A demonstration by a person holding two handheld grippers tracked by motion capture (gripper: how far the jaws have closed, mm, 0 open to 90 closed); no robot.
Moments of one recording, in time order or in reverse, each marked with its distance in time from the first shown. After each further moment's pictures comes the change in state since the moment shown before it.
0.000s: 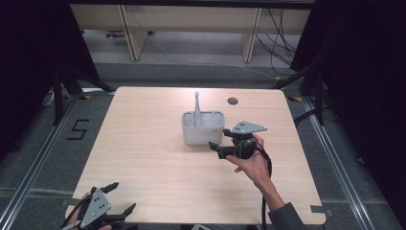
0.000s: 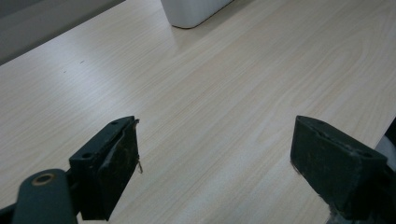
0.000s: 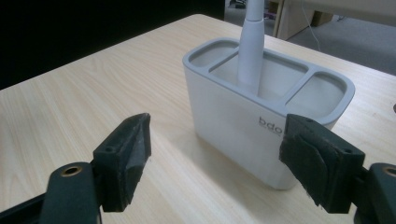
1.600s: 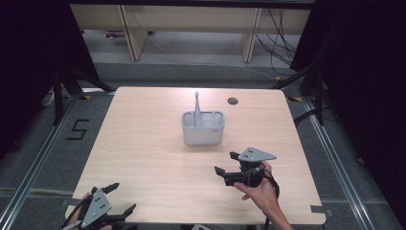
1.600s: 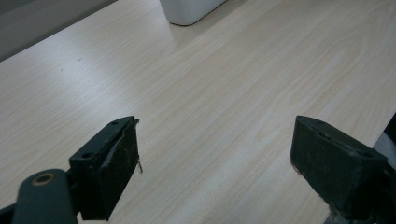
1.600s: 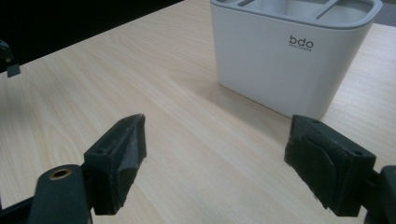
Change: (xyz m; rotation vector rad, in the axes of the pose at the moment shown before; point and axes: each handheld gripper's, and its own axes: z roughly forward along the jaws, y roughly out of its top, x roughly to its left) left arm 0.000 -0.001 0.001 0.009 -0.008 0.009; right arm 0.023 -0.059 -0.032 0.005 0.001 -0.008
